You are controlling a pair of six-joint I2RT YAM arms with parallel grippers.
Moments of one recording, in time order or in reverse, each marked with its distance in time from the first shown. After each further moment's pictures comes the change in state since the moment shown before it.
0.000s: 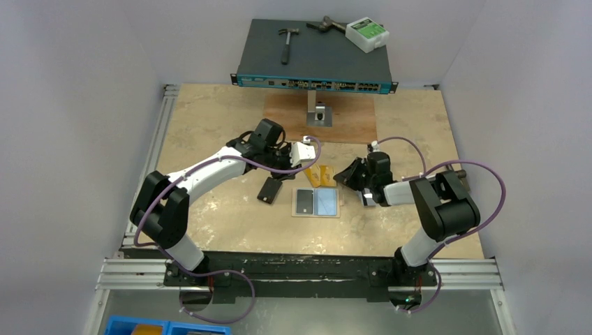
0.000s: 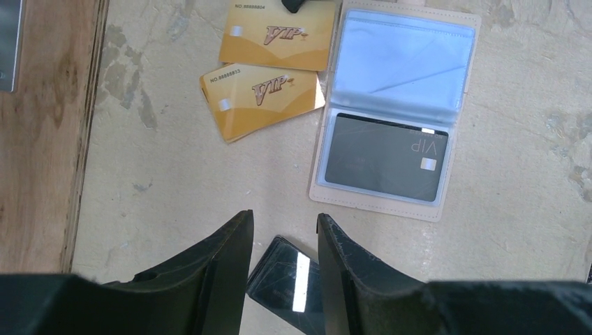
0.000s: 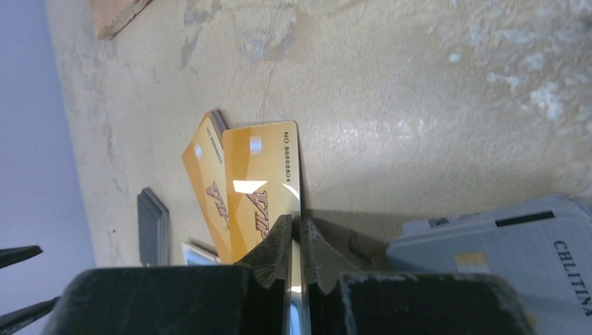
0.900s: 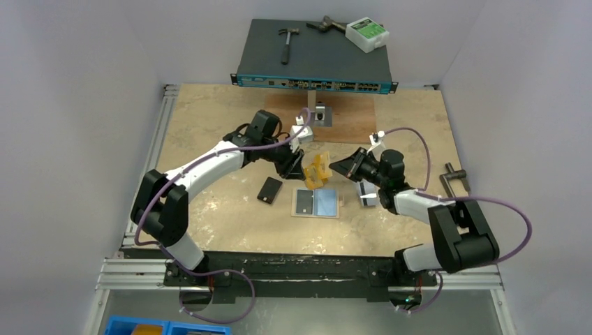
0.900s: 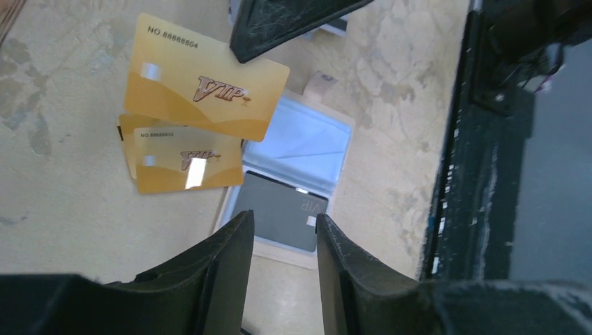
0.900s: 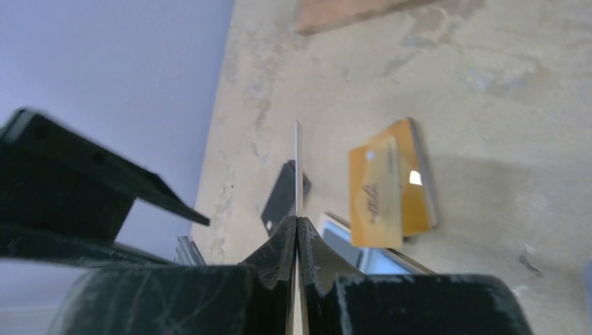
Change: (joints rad) left arm 0.022 0.014 0.065 -0.015 0.229 -0.341; right arm -0.034 -0.210 -0.073 0.187 -0.262 0.068
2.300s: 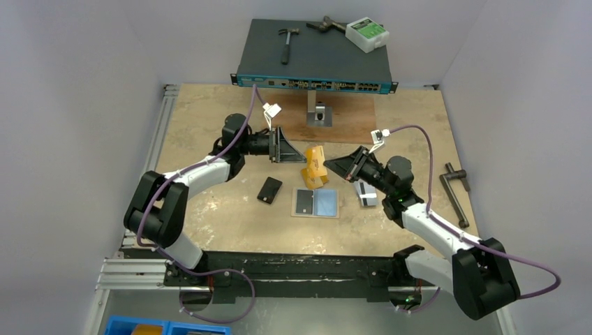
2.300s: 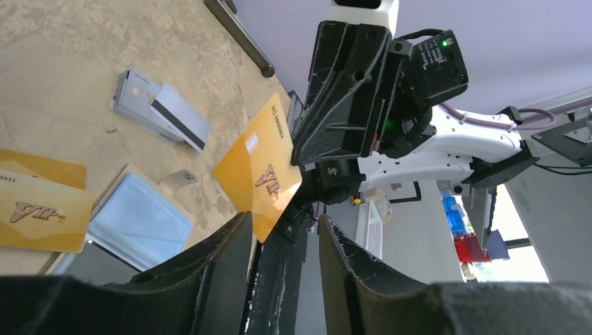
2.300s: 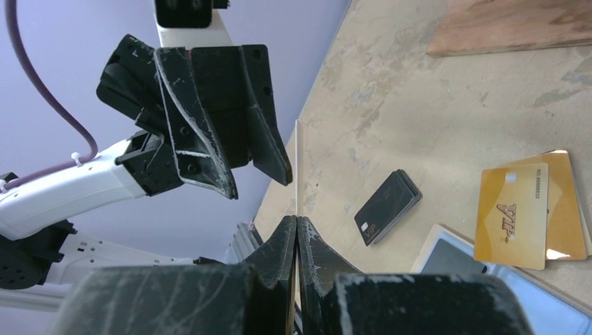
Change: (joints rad) left arm 0.179 -0.033 -0.325 1.043 0.384 -1.246; right arm 0.114 -0.349 -0.019 -0.031 0.002 0.095
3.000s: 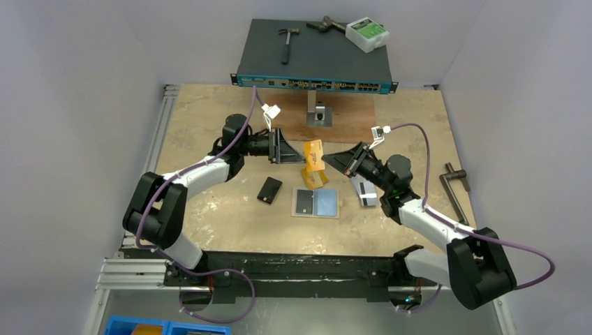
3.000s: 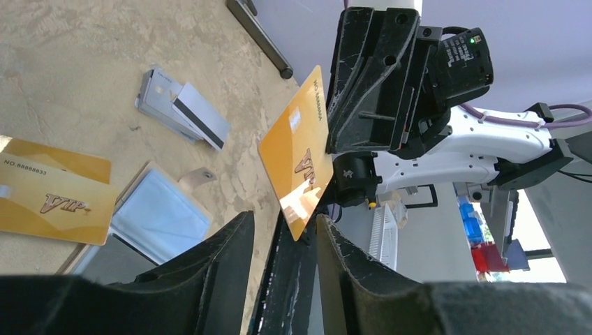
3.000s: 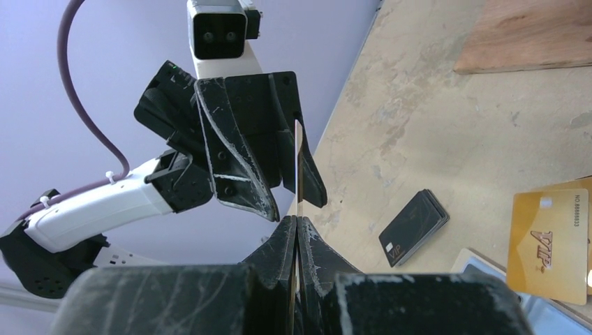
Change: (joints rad) left arm 0.003 -0.014 0.000 -0.099 -0.042 0.089; right arm -0.001 0.053 0.015 0.125 0.005 0.086
